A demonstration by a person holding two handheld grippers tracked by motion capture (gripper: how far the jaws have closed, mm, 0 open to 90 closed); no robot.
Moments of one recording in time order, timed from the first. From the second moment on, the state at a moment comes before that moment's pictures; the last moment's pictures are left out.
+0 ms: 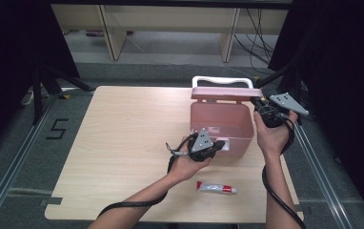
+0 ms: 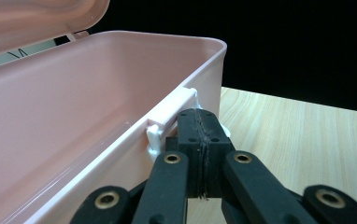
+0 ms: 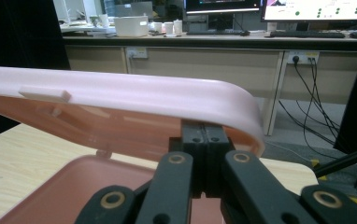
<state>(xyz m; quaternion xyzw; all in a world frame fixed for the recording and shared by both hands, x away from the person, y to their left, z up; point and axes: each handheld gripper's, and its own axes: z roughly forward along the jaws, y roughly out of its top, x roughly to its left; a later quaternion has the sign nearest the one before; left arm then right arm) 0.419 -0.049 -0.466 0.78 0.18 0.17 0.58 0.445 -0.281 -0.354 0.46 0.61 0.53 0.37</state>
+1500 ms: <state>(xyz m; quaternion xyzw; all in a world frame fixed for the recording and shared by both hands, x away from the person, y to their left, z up) 0.419 -0.050 -0.465 0.78 0.18 0.16 0.58 0.493 -0.276 -0.334 0.48 0.59 0.52 0.39</state>
